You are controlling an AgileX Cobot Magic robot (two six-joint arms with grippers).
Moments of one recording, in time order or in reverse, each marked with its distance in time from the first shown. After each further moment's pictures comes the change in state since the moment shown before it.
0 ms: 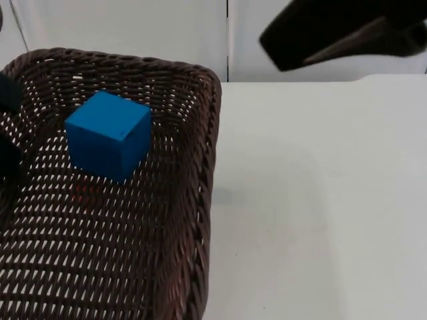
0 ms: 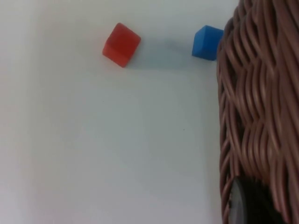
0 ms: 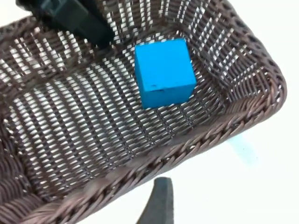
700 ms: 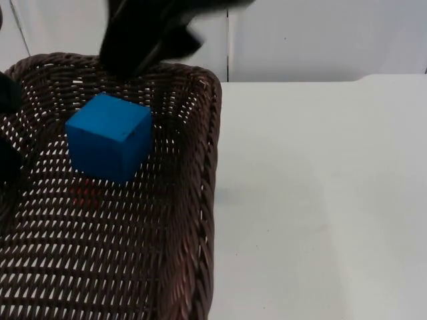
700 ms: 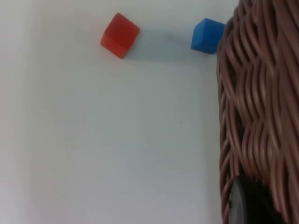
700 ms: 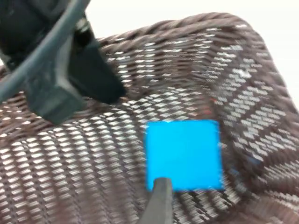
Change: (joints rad) right arm 0.002 0.450 -0.427 0.085 0.095 -0.190; left arm 0.000 0.000 0.000 -0.004 0.022 -0.025
